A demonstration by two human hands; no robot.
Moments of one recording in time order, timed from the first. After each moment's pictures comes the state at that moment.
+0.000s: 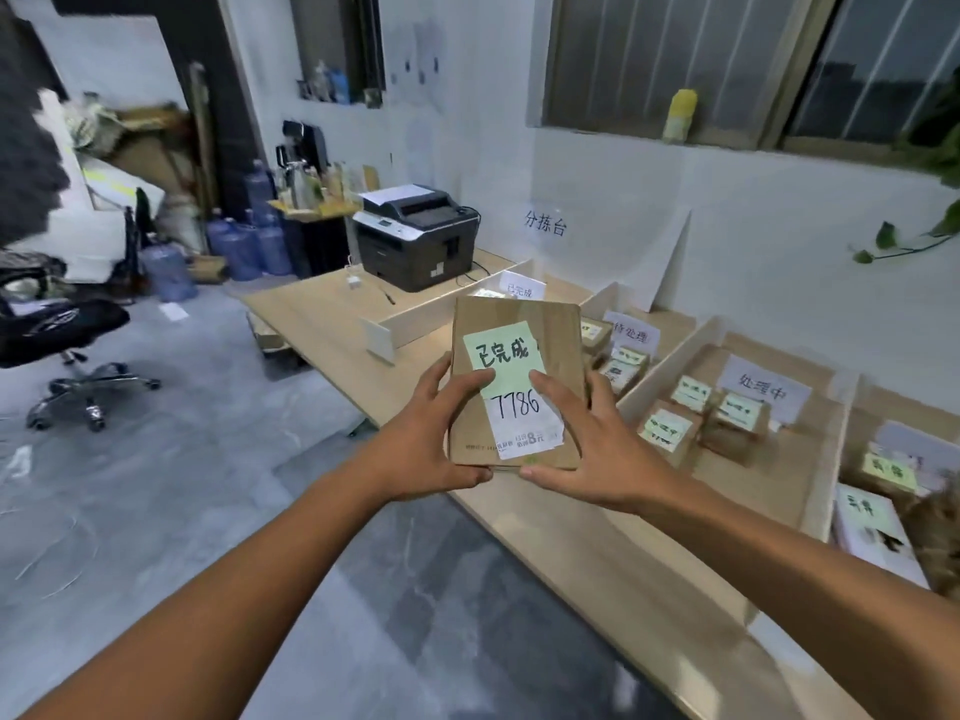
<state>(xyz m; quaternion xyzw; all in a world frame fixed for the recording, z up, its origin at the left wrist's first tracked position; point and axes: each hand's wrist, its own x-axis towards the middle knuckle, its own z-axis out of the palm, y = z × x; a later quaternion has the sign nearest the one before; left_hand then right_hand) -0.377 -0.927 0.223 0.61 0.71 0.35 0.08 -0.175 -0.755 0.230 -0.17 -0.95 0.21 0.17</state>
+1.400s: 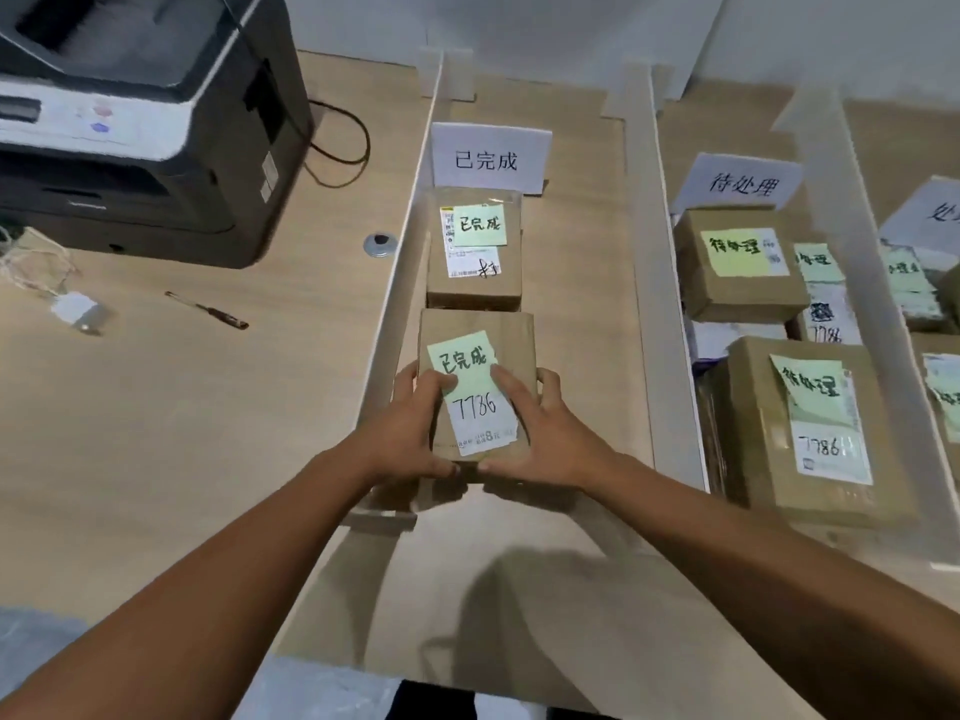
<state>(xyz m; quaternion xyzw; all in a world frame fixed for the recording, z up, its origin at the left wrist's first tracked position) -1.054 -0.446 -0.045 0.67 0.62 0.09 0.40 -0.817 -0.419 -0.049 -0.50 -0.76 0.41 0.04</state>
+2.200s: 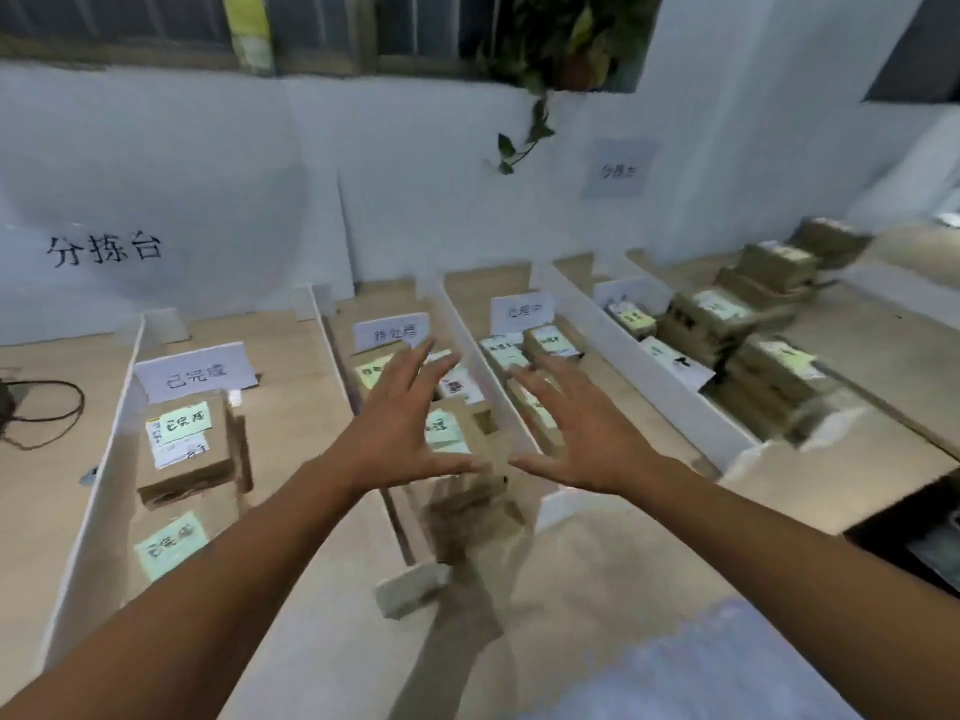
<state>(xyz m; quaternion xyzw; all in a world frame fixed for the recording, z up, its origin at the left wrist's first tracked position) -0.734 -0.480 0.181 0.90 0.35 0.22 0.18 -0.473 -0.572 0.181 -0.63 -0.76 0.01 0.18</state>
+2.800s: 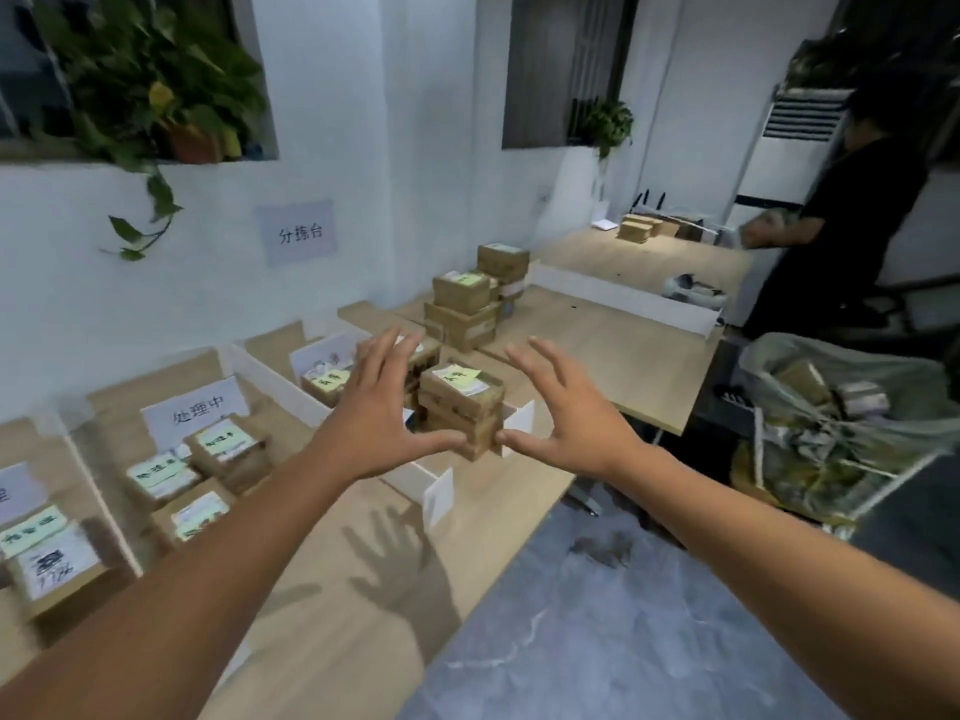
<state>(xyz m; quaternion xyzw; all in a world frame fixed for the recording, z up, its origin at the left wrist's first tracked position) -0.244 -0.620 0.245 0.93 0.16 0.25 0.23 -0.053 -0.826 0.243 -0.78 -0.57 -0.10 0.24</state>
